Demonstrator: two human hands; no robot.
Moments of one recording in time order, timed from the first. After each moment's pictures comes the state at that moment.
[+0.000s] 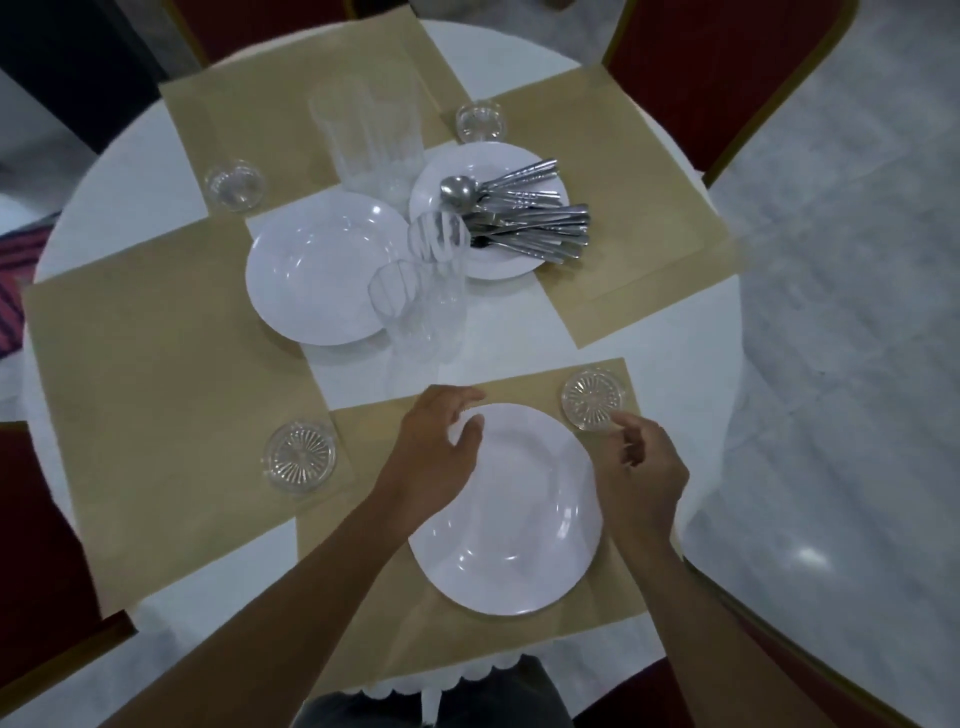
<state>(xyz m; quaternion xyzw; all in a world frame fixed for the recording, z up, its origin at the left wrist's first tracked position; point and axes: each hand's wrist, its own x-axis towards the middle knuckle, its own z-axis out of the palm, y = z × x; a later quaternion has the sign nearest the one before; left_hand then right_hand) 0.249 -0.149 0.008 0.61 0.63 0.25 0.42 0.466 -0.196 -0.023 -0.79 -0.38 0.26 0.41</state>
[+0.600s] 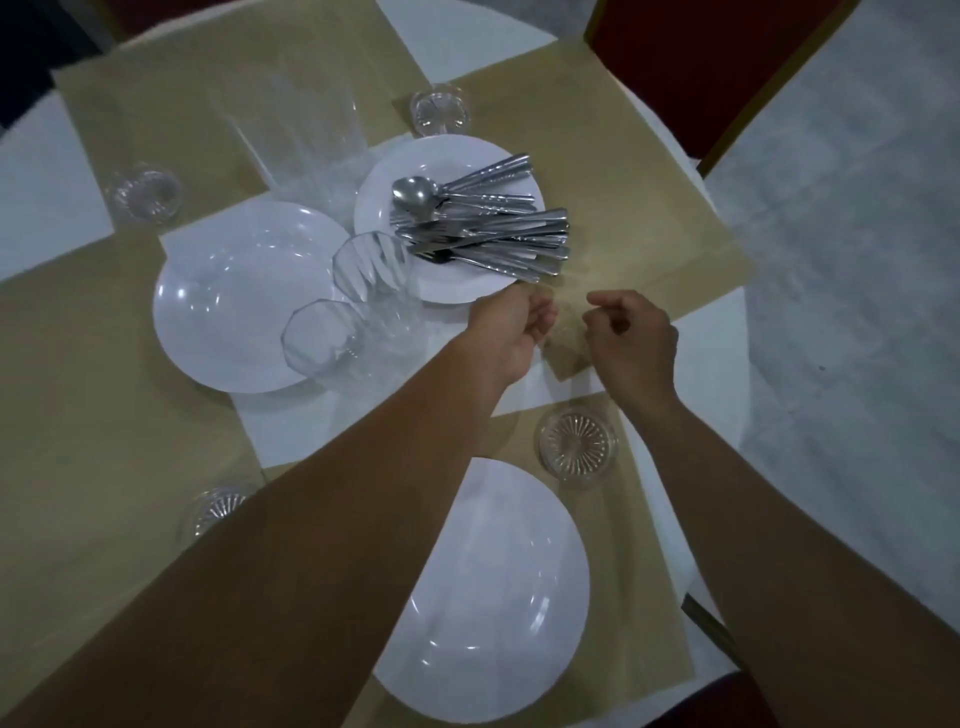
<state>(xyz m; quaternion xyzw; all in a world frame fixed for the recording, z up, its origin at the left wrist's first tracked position) 0.386 0.041 -0.004 0.08 0.57 0.35 0.74 0.515 -0.010 -0.031 -0.76 -0.45 0.30 0.36</state>
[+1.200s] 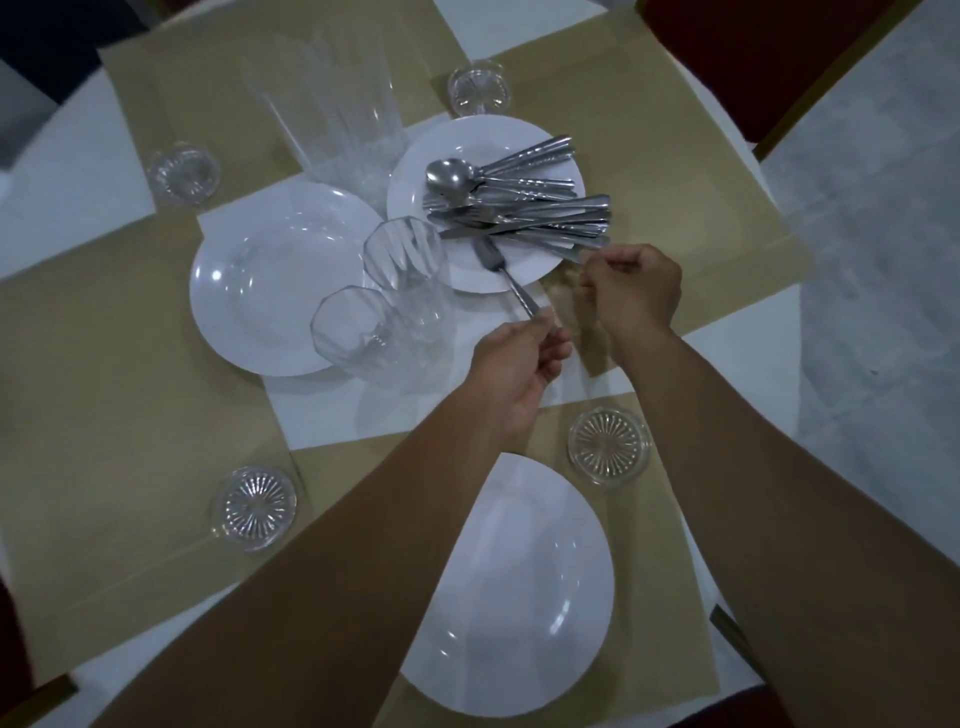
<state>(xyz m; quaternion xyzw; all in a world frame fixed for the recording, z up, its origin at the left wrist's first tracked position) 0.358 -0.003 -0.014 0.06 0.57 0.37 0.73 0.482 0.054 -0.040 -0.76 -0.27 0.40 0.44</state>
